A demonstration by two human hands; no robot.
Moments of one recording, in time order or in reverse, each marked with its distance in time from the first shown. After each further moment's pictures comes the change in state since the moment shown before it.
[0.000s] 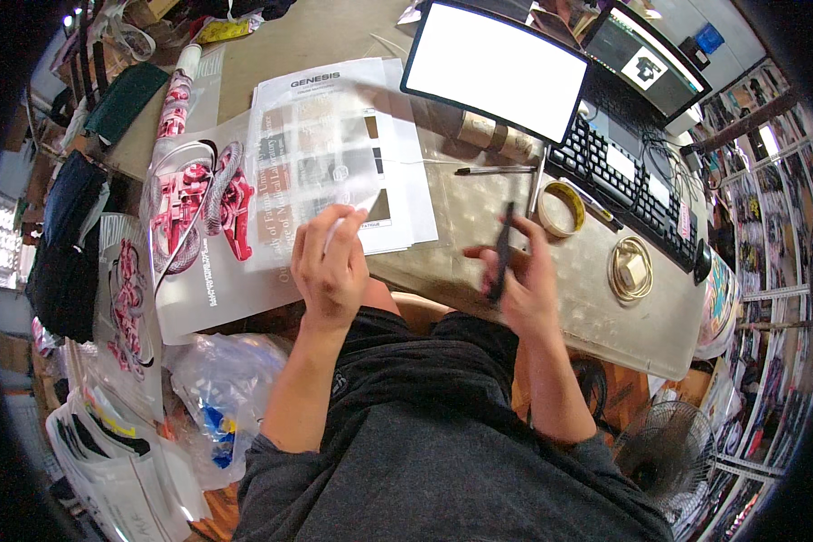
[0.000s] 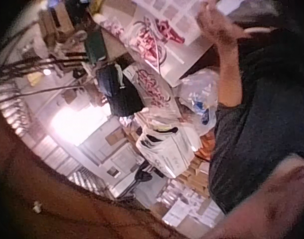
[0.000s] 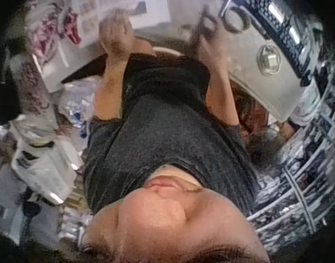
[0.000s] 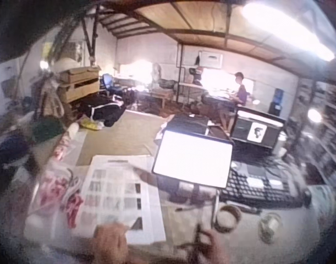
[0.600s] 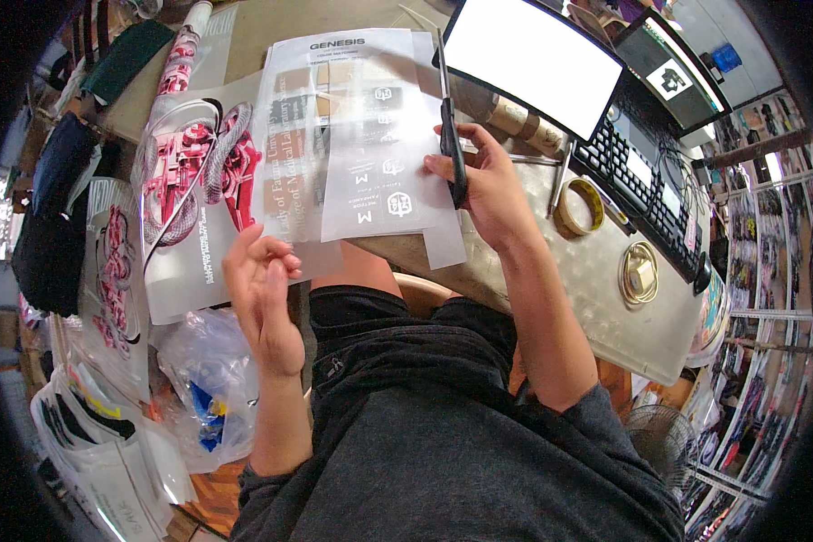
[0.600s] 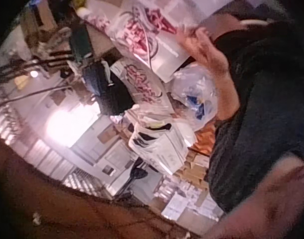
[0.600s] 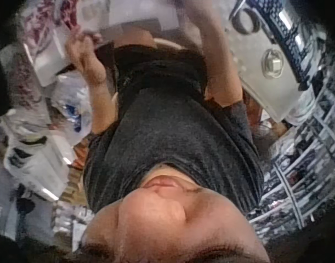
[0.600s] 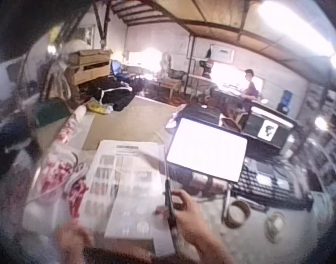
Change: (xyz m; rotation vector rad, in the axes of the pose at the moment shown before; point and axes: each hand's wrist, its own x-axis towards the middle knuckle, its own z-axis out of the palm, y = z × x) left_hand -0.029 -0.014 -0.086 -0.885 0.037 -0.799; right_hand 0.093 -0.007 0.066 0.066 -0.255 0.104
